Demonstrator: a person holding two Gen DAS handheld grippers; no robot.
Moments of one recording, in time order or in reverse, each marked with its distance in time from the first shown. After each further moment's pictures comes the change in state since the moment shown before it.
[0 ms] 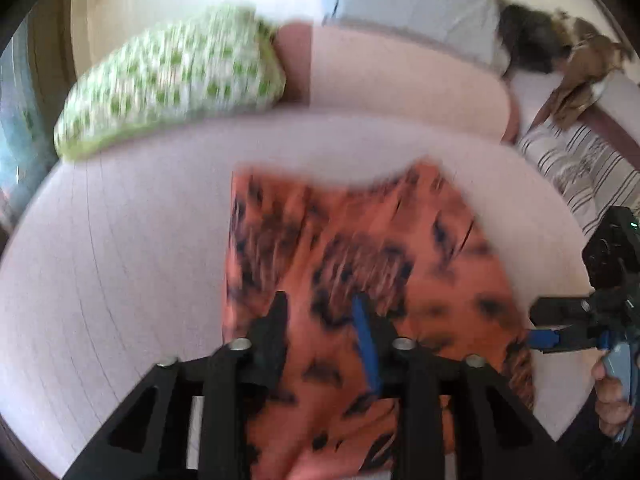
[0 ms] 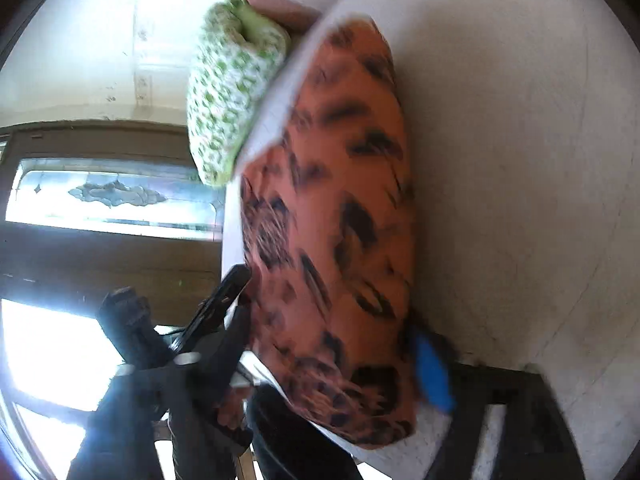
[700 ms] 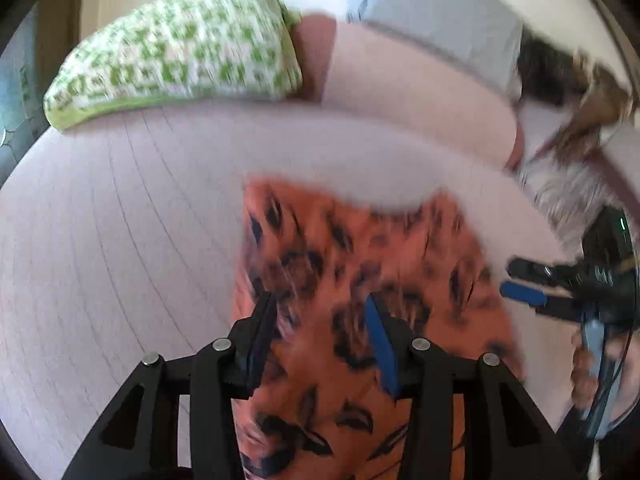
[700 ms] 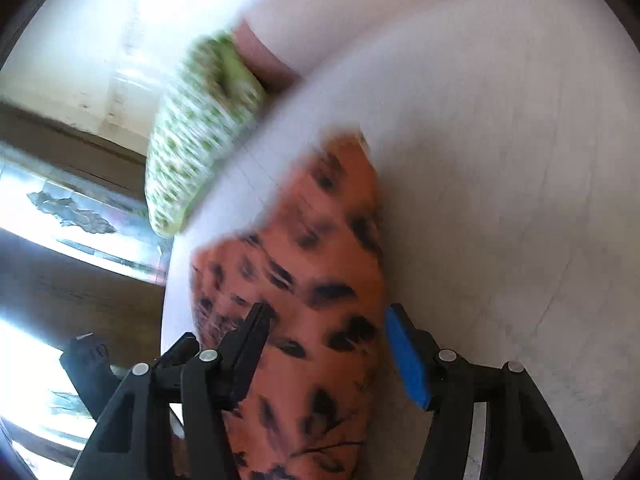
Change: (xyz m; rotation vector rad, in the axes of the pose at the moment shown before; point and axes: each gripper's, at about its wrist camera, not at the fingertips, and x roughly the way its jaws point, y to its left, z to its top) left arm 0.032 0.055 0.017 -0.156 0.037 -0.102; right arm 0.014 0.027 0.045 -0.138 -0.193 -0.216
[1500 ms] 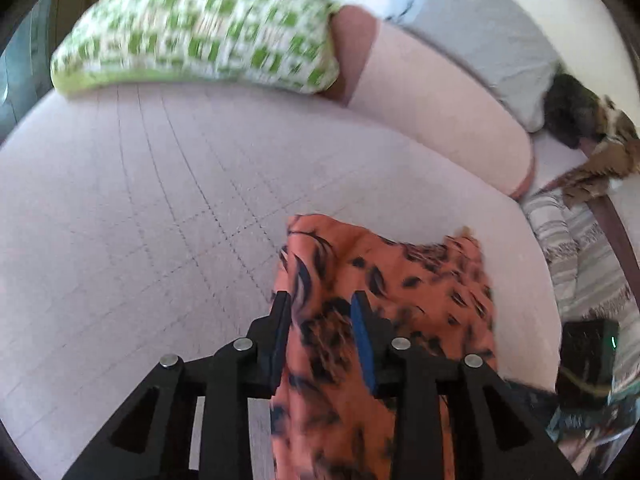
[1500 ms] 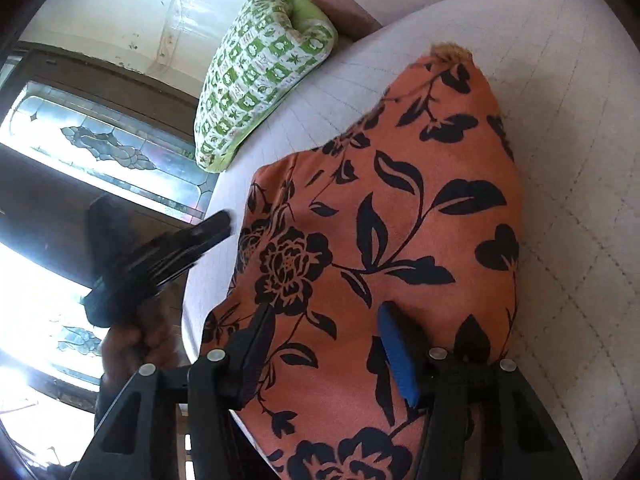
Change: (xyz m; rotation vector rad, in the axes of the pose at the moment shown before) left arm 0.013 0.036 0.021 -0.105 0.066 -0.027; right arm 0.039 0.028 -0.043 -0.127 0.160 0.118
